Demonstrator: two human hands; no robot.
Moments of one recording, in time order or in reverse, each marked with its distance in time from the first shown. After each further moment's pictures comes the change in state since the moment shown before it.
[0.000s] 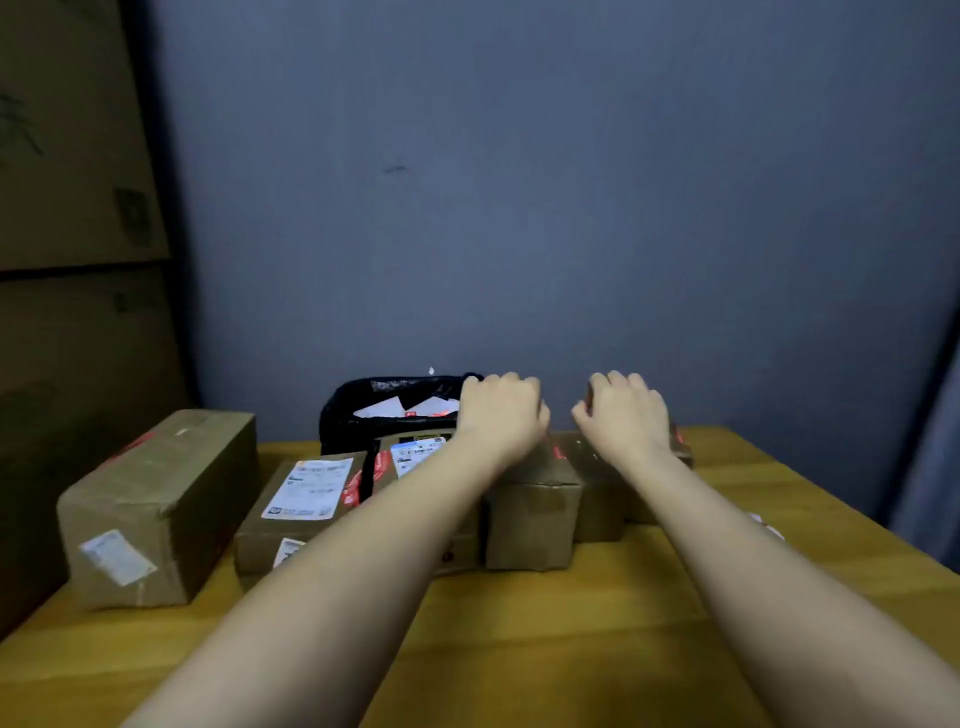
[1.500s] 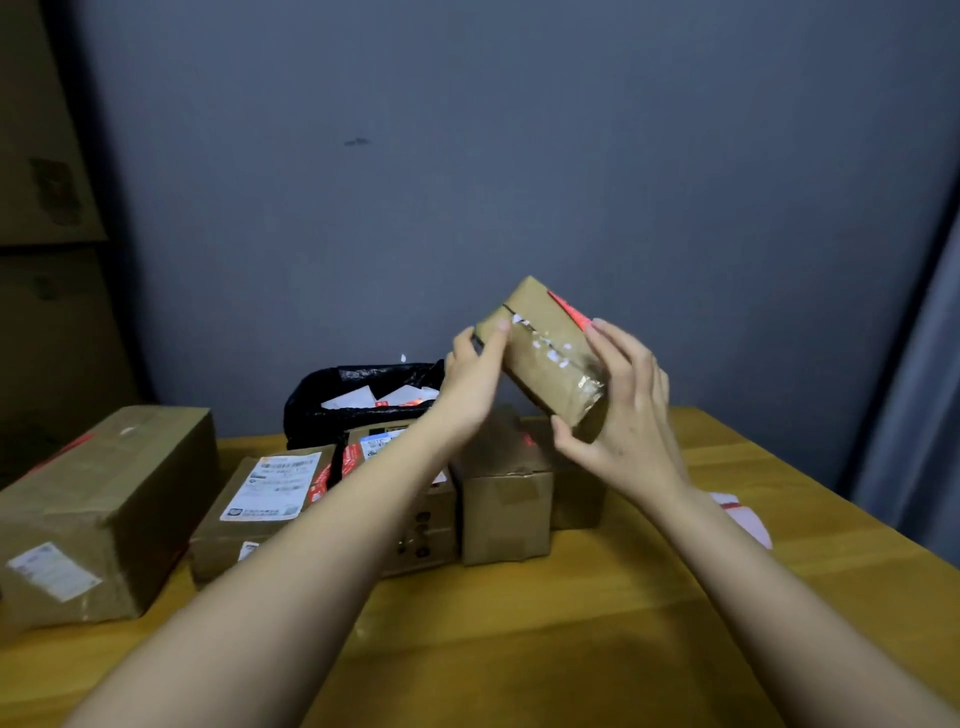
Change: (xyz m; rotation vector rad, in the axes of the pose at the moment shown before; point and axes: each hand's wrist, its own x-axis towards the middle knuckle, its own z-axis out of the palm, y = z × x) left_hand 0.007 -0.004 -0.009 -1.294 -0.048 -0.417; right_hand -0.048 0.019 -0.012 0.455 0.540 -0.350
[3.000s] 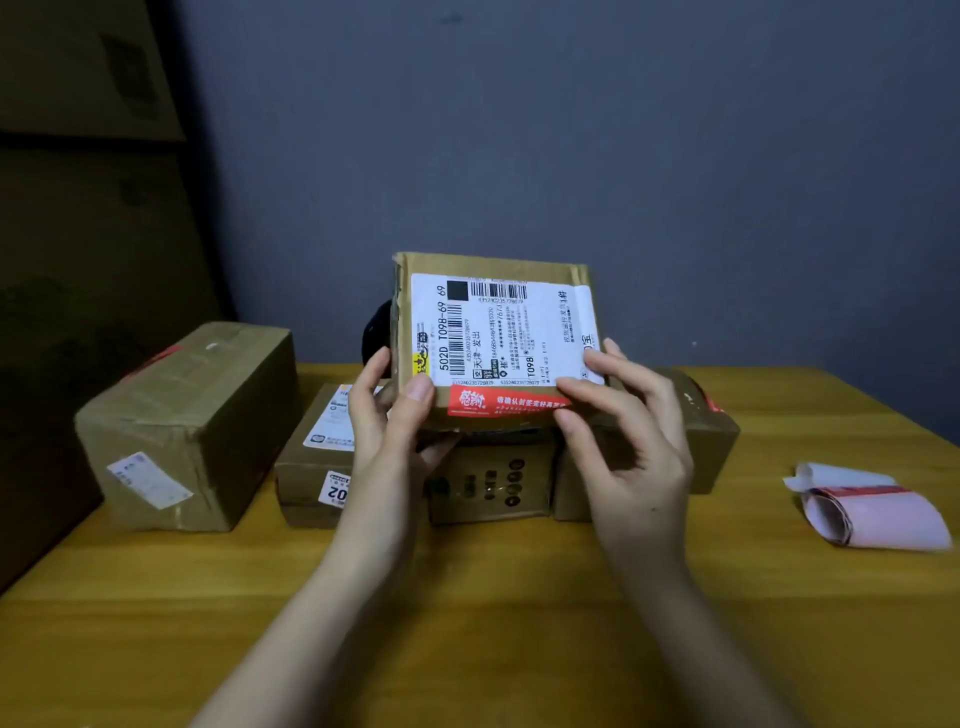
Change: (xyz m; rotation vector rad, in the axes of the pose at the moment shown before) left_hand -0.090 -0.104 -0.107 -0.523 0.202 0.127; right_hand -0.047 -0.112 0.063 0.638 0.126 0.261
